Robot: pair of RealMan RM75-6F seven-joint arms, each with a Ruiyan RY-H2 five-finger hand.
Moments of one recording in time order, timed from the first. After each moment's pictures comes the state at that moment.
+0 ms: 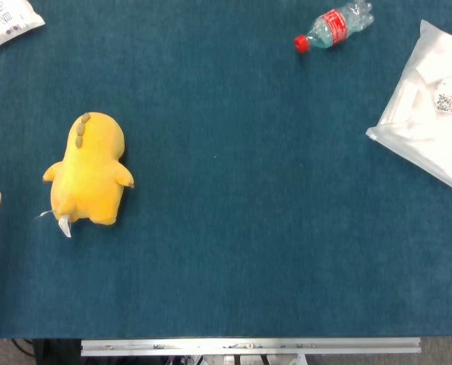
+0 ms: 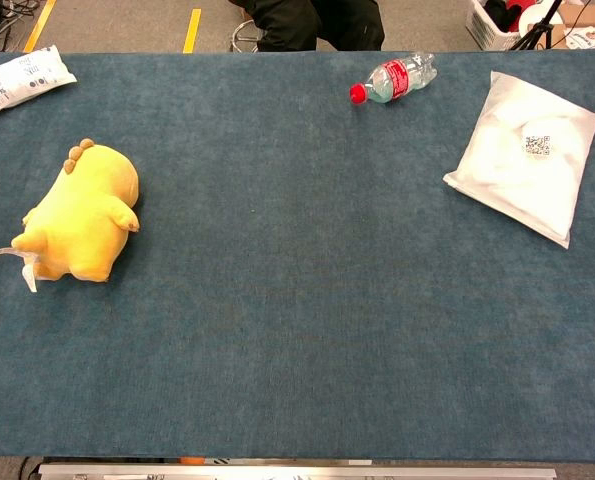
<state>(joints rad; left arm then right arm) -0.12 -1.10 -0.04 -1.72 1.44 1.42 0.15 0.09 -1.08 0.08 -1.66 -1.47 1.47 -0.05</state>
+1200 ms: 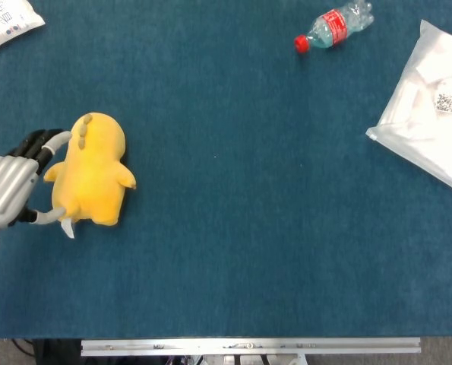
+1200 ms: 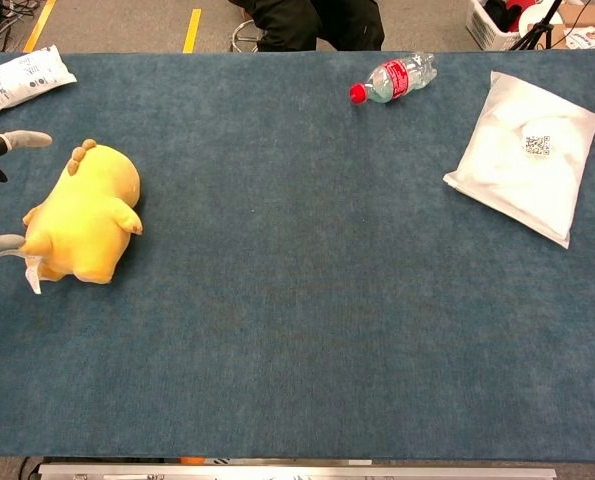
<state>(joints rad) -0.35 -1.05 -0.01 -1.74 1.46 1.04 -0.10 0.12 -1.04 0.10 -1.65 -1.46 1.43 -0.01</state>
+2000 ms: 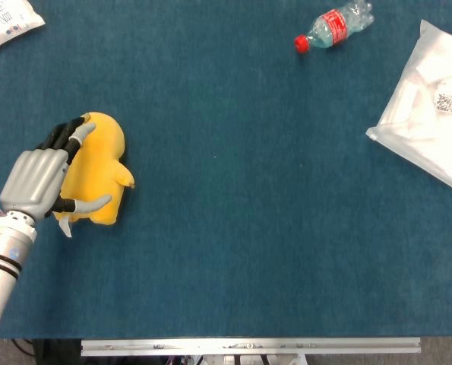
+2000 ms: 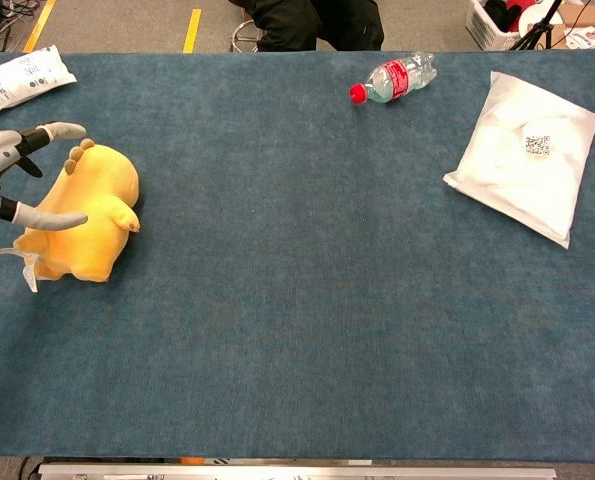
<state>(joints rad) -0.41 -1.14 -0.06 -1.95 1.09 1.07 0.29 0.13 -1.05 0.09 -1.55 -1.45 1.39 0.11</state>
